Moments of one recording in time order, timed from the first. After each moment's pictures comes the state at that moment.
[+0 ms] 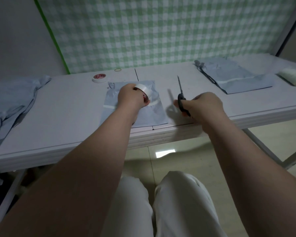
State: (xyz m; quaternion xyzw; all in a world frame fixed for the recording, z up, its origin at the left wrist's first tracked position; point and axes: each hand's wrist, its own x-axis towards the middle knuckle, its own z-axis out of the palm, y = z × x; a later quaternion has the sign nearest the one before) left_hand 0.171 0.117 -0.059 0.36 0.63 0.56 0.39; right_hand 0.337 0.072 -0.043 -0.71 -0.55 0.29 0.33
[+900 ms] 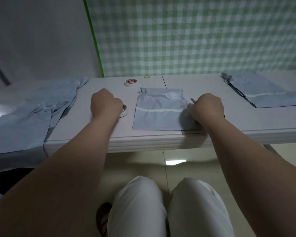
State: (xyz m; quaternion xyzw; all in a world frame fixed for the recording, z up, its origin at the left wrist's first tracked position) left_hand 0.040 0.066 -0.047 0.41 0.83 0.37 0.04; right_hand 0.280 0.106 -0.047 -0.72 -0.62 0.16 0.26
